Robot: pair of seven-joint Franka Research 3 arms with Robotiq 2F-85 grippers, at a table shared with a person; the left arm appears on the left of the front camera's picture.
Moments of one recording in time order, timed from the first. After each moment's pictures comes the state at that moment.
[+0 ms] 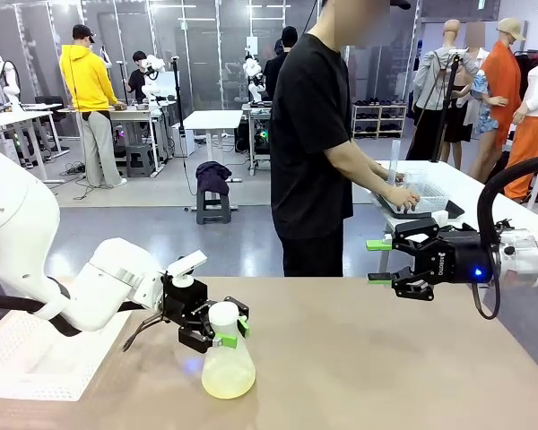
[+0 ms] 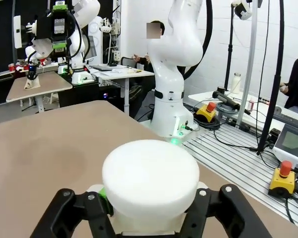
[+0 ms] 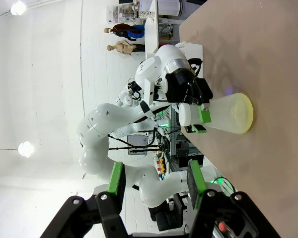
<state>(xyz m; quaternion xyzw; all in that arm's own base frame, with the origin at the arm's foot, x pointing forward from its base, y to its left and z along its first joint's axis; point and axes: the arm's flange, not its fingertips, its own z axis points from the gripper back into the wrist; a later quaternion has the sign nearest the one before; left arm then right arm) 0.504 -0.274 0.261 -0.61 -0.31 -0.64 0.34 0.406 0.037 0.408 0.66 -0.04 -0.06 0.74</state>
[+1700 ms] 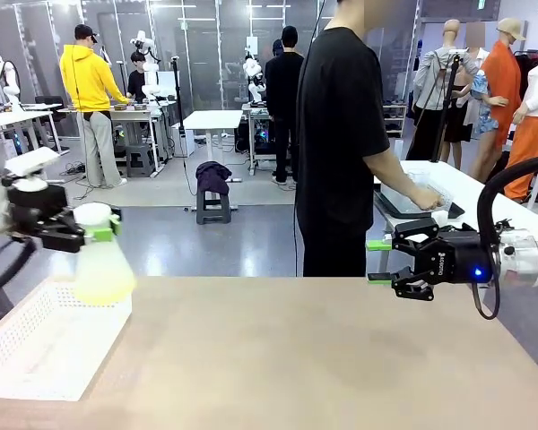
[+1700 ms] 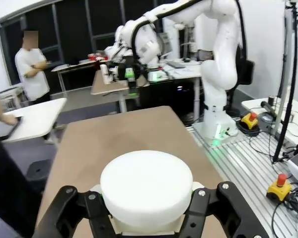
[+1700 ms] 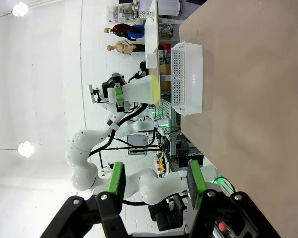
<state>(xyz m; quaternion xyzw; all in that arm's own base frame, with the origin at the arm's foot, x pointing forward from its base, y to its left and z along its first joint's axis) 0.486 -0.016 0.464 -0.47 -0.46 -0.60 0.45 0.406 0.037 0.408 0.66 -0.04 -0.06 0.74</state>
